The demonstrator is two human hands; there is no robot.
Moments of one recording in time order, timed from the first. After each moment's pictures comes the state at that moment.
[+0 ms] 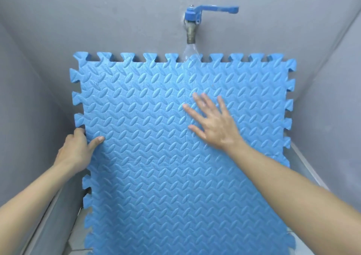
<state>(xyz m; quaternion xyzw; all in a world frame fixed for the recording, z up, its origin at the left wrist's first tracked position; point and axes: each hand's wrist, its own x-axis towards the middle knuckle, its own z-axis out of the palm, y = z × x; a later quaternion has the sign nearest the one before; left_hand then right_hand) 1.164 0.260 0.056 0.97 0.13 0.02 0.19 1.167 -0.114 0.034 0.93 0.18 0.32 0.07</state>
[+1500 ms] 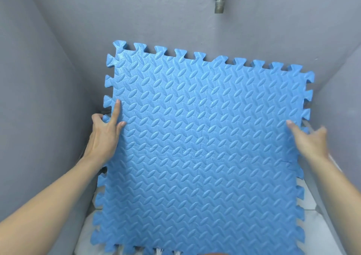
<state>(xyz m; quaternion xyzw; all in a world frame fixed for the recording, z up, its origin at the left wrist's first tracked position) 1.127 0.262 0.018 0.97 -0.03 0.11 0.19 1.062 -0.232 0.011 0.75 -0.44 0.15 -0.48</state>
